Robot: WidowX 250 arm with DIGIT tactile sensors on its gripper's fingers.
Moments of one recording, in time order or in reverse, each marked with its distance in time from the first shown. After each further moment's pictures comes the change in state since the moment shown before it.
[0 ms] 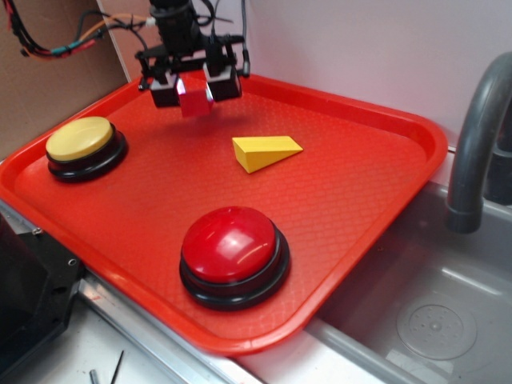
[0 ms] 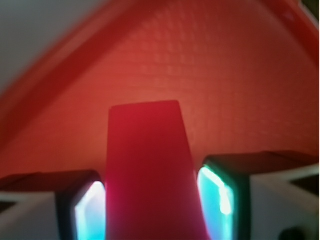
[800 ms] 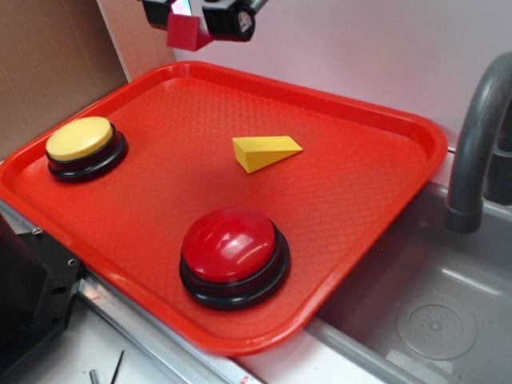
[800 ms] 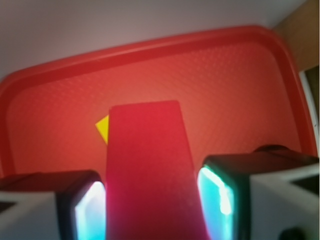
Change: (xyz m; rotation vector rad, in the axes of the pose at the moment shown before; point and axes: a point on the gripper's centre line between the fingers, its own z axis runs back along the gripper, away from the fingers) arm -0.073 -0.053 0.100 0.047 0.008 -0.485
